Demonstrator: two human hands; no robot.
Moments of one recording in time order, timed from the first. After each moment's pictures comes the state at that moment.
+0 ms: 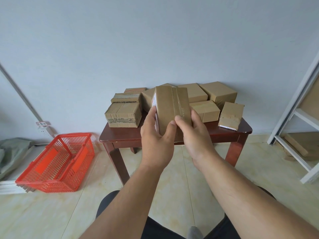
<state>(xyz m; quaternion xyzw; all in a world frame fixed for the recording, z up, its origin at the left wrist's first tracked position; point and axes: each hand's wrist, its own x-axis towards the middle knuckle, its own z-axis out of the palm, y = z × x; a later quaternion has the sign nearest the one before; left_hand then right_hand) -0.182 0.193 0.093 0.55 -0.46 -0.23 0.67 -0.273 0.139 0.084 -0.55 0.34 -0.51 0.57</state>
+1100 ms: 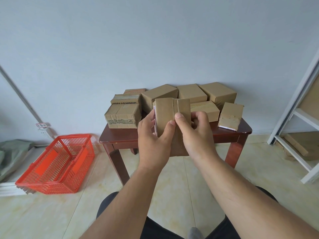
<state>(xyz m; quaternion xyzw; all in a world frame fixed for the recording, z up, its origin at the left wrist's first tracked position) -0.175 0.192 0.083 0.58 -0.40 -0.20 0.68 -0.271 0.136 0.082 -0.54 0.40 -0.55 0.49</state>
